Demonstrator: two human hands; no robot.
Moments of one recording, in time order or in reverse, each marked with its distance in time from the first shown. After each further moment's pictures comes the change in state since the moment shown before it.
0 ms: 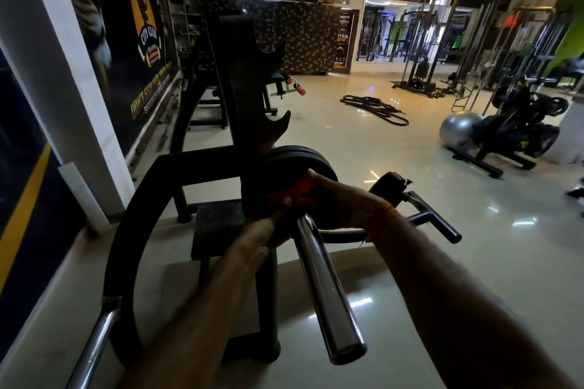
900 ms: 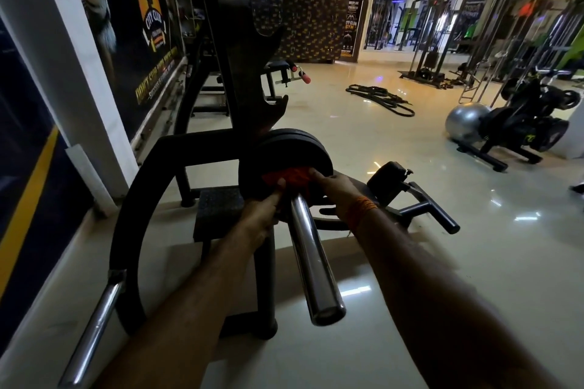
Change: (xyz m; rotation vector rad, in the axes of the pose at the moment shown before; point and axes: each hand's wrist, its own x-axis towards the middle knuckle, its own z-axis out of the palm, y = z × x) left_hand -0.023 -0.005 0.005 0.369 0.117 0.048; right_hand -0.004 0.026 0.018 -0.230 0.432 -0.227
